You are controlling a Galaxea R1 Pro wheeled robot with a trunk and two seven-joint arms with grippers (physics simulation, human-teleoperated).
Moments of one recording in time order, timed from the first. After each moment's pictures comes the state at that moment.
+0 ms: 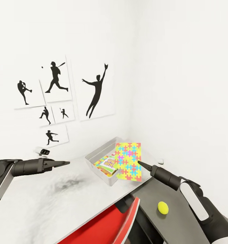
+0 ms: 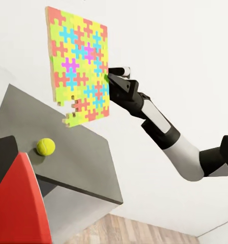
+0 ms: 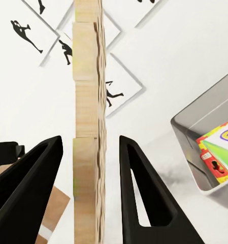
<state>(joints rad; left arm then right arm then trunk) -0.59 0.48 0.03 -1.25 0.40 1.03 -1.51 -0.43 -0.25 0.12 -1.25 -0.90 0.55 0.72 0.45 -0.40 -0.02</state>
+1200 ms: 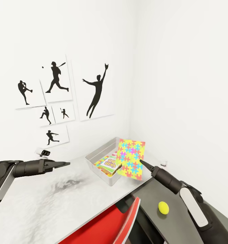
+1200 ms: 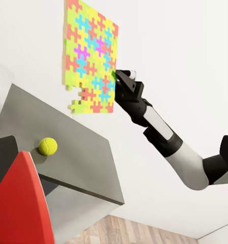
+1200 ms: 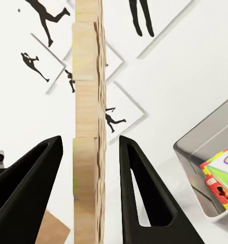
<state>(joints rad) -0.59 0.47 0.03 -1.23 0.39 1.01 -1.51 -0.38 -0.19 0.05 -1.26 -0.90 0.46 0.74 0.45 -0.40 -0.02</state>
